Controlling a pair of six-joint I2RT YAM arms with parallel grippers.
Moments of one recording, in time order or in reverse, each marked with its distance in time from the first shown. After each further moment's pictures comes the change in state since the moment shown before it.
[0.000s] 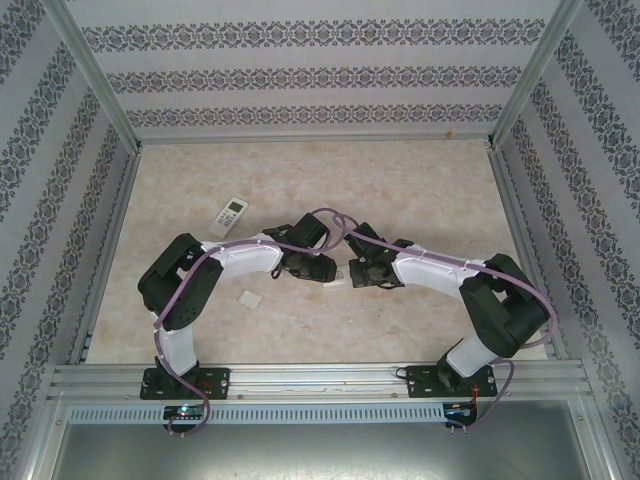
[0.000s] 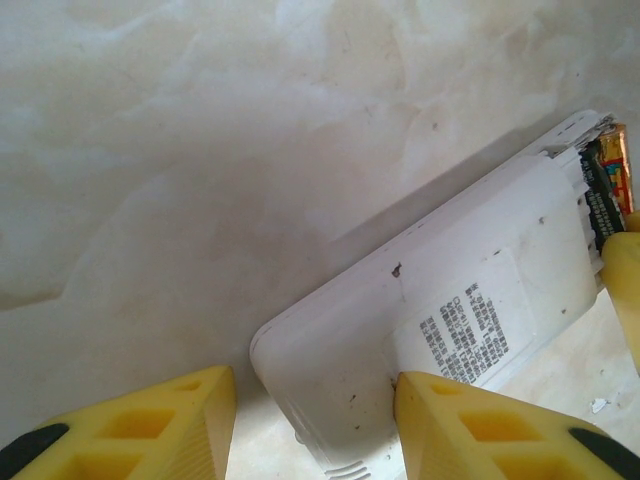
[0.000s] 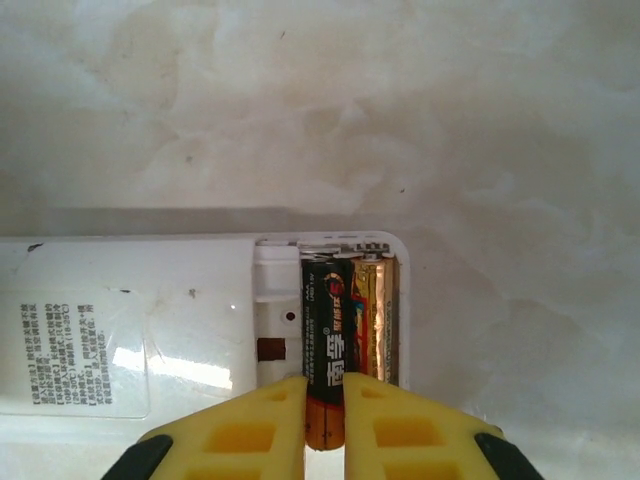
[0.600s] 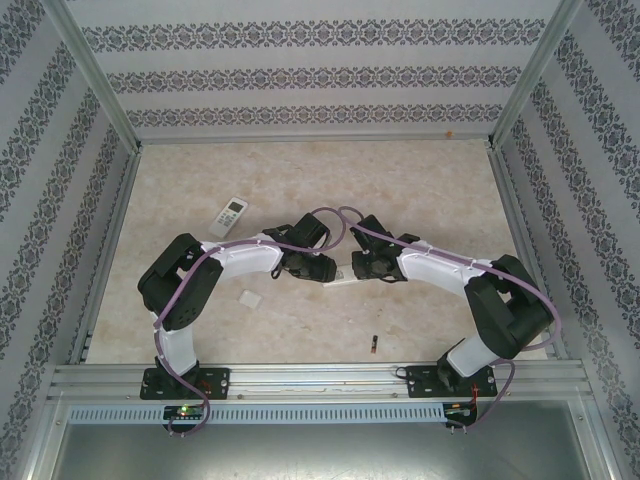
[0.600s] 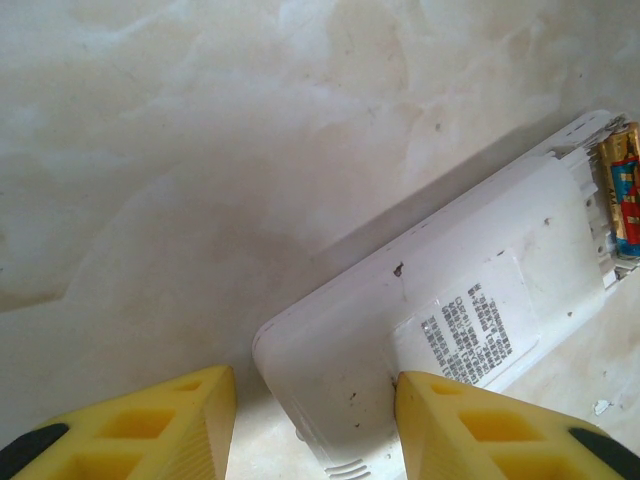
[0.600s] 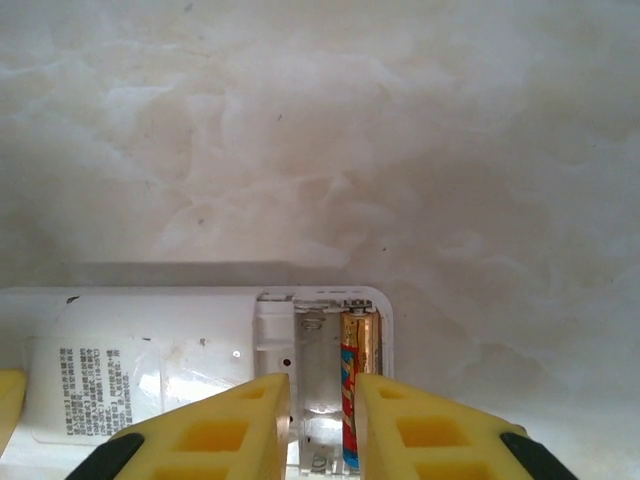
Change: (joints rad) left arm 0.000 0.000 0.000 0.000 -0.003 0.000; right arm -0.037 -0.019 0.031 -0.003 -0.011 -0.025
